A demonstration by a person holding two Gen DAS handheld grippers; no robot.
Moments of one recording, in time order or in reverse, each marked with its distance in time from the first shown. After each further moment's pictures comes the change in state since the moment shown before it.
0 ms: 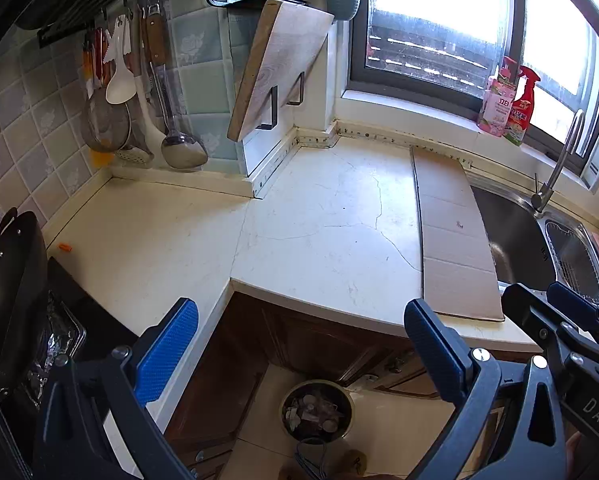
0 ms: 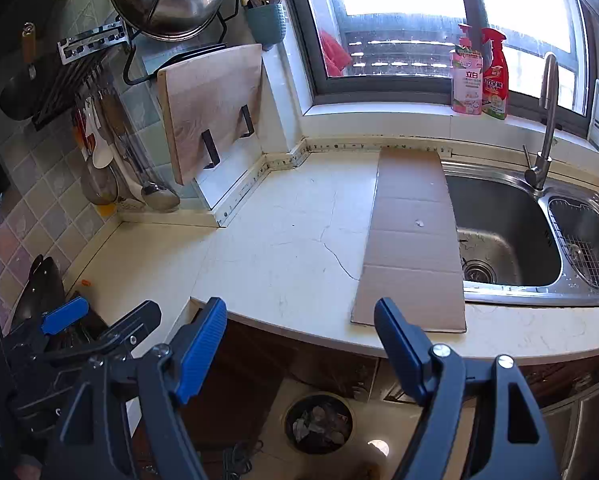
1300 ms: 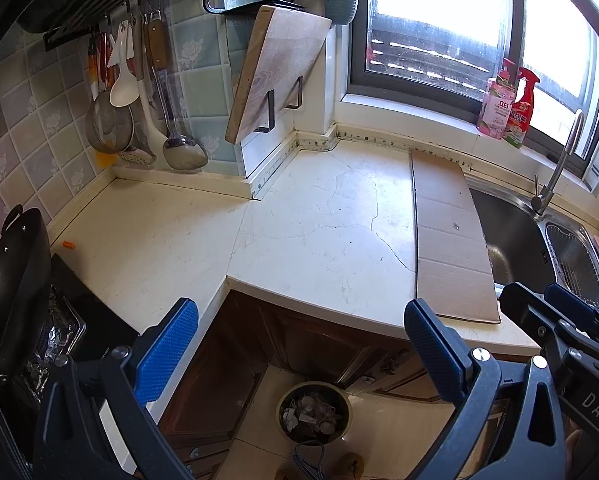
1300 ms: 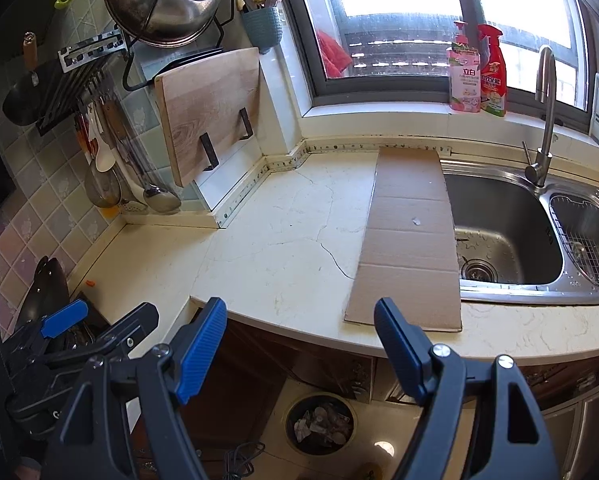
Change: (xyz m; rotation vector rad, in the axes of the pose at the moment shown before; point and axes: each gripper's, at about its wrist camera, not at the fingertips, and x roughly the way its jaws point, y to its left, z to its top) left arm -0.004 -0.013 -0.004 -0.005 -0.016 0.014; right arm -0.004 -0.008 -0.002 0.015 -0.014 0.019
